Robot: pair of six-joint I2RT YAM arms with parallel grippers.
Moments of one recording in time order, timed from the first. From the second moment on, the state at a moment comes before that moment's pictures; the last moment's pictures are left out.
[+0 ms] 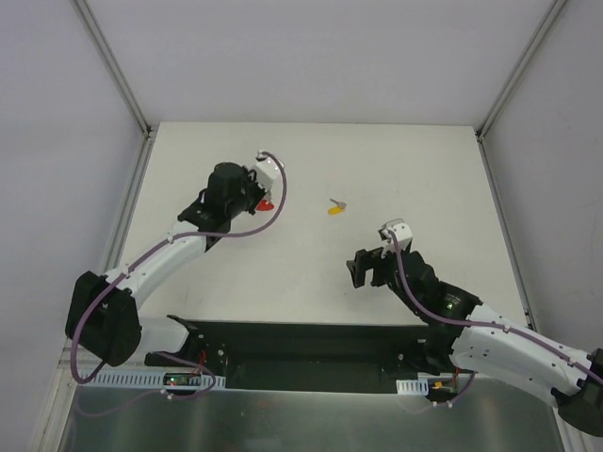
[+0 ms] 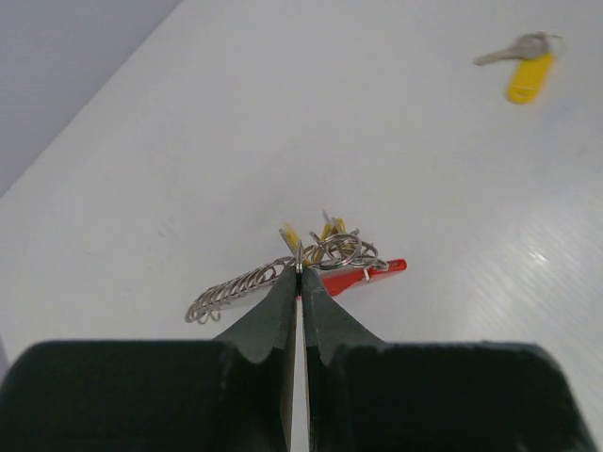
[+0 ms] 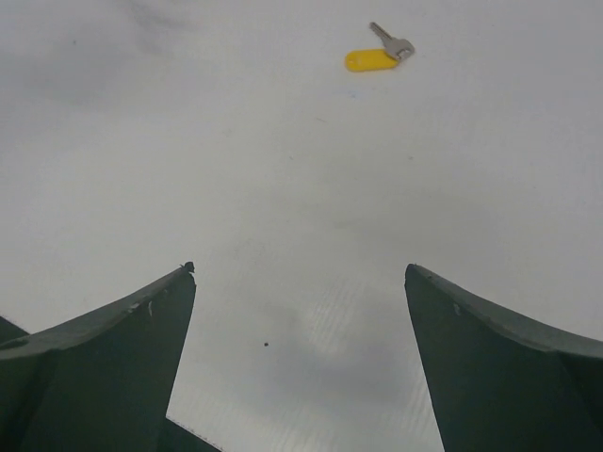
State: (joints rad) left arm -0.51 1.24 0.85 -0.04 0.06 0.37; right arm 0.97 0.66 0.44 -0.17 0.39 0.33
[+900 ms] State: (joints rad) left arm -0.38 1.46 0.84 -0.10 -0.03 0.08; right arm 0.97 0.30 0.45 -0.54 0.67 0.46
